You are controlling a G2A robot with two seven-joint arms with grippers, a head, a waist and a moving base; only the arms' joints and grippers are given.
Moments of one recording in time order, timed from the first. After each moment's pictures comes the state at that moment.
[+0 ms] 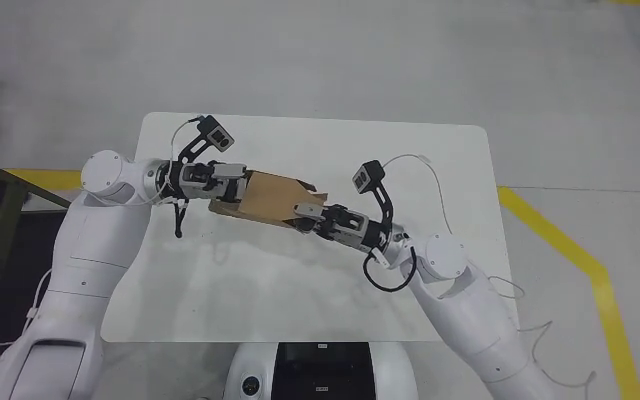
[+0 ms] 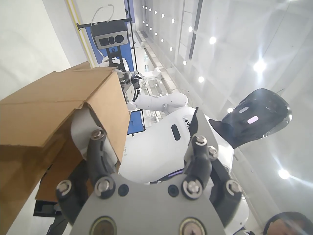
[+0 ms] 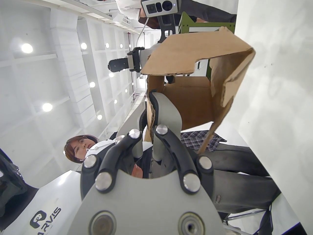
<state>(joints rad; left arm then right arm) 0.99 -0.93 -1.32 -1.36 -0.83 -0.08 -1.54 -1.21 -1.30 1.00 -1.69 0.48 -0.08 0.73</state>
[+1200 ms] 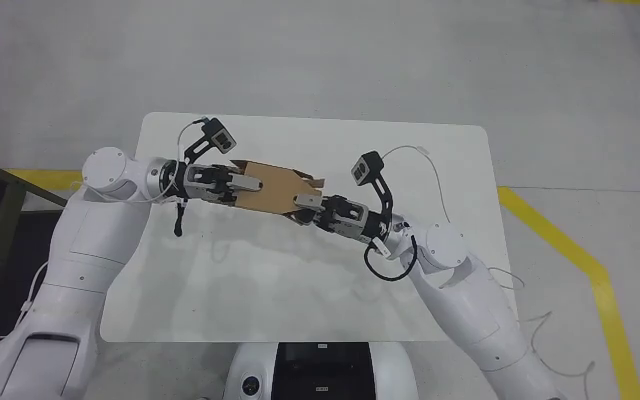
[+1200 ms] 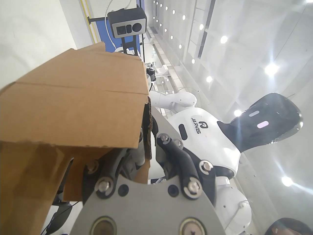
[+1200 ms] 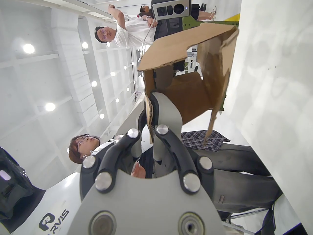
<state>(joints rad) 0.95 -0.90 -1.25 -1.32 -0.81 -0.09 -1.54 -1.16 -1.30 0.99 -1.65 0.52 -0.05 0.75</state>
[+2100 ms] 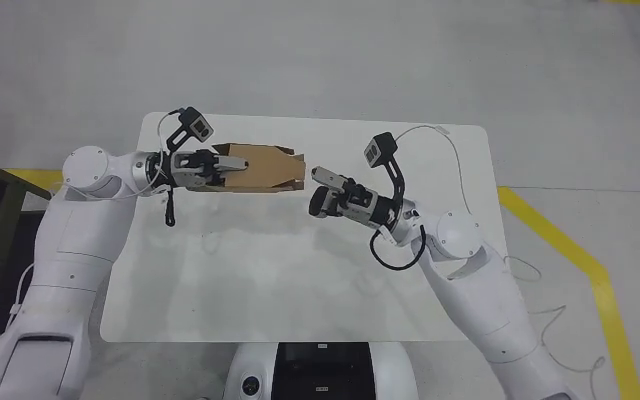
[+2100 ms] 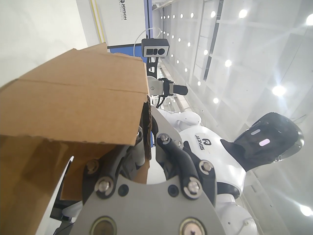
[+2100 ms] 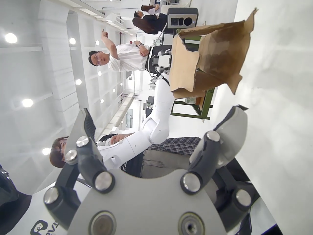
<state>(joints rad) 0.95 -0.88 -1.32 -1.28 -0.75 -0.10 -1.45 -1.13 -1.29 1.05 -1.70 0.40 -0.03 0.74</state>
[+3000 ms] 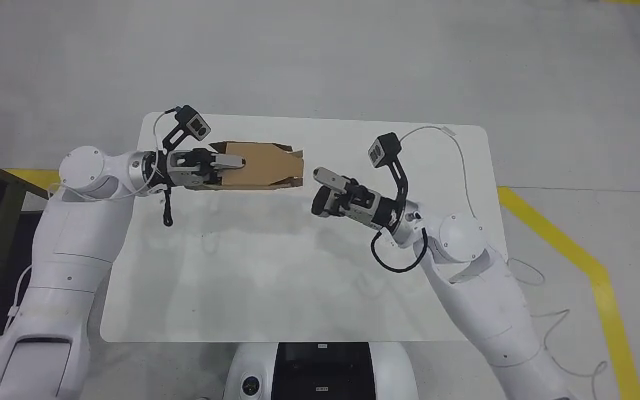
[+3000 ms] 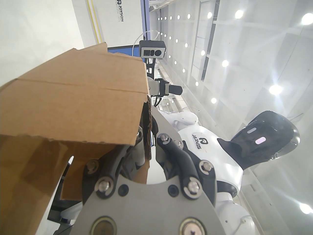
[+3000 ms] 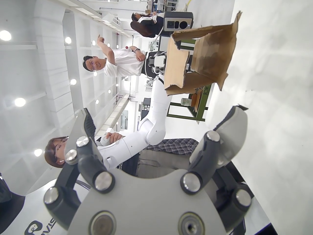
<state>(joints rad) 0.97 -0.88 -1.34 -1.29 -0.77 -0.09 -1.42 -1.15 -1.29 1.06 -1.73 0.38 -0.03 0.71</state>
